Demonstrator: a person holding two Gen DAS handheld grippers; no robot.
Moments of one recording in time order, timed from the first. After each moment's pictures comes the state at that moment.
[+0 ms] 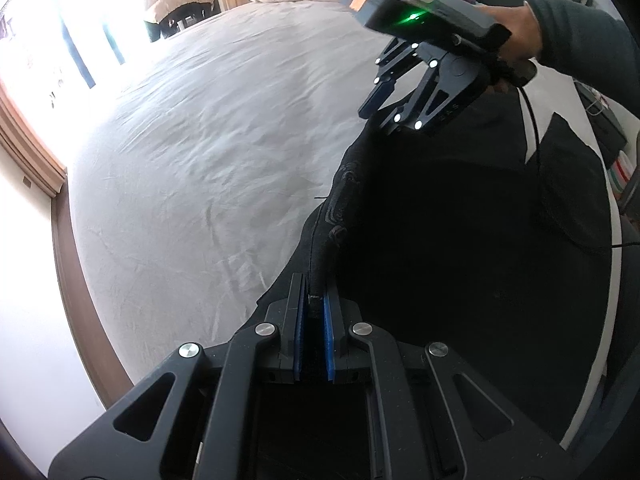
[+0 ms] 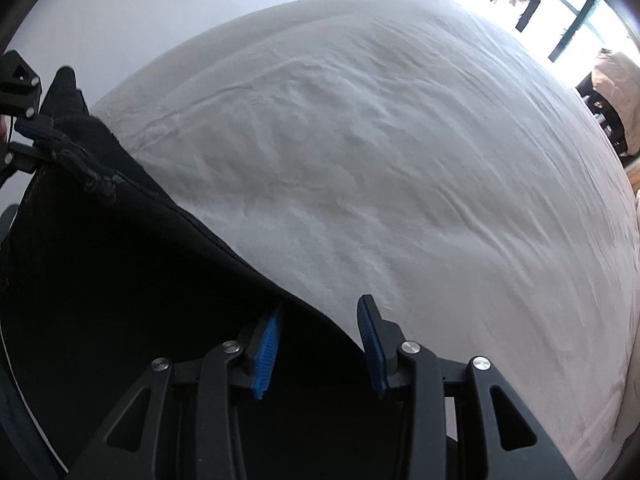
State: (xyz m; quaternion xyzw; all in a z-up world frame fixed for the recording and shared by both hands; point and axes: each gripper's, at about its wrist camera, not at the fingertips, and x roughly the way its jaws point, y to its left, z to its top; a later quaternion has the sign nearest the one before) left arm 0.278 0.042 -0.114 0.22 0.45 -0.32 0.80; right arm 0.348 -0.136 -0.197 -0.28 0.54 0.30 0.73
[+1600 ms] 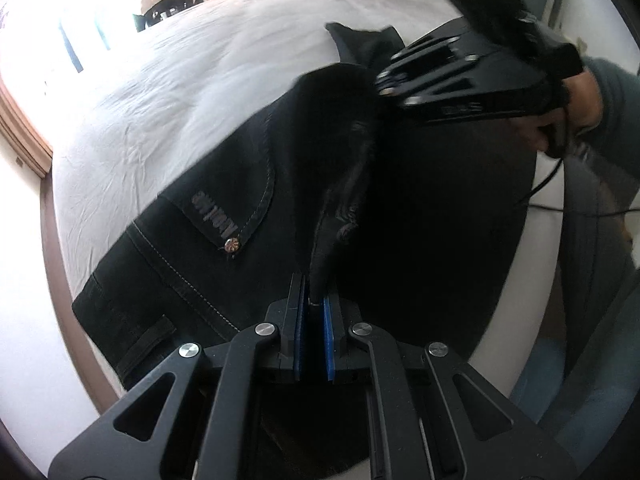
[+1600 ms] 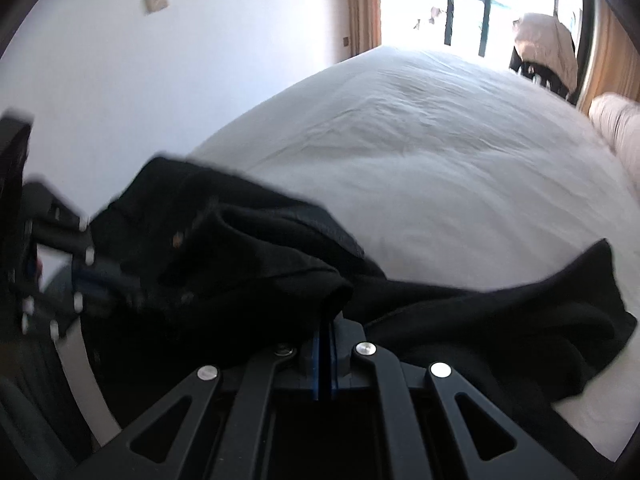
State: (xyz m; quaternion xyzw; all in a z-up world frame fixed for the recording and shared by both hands) left arm 0.066 0.005 -0.140 0.22 0.47 -0.33 0.79; right arm 0.092 -0.116 -0.175 -0.11 0.45 0.25 0.85
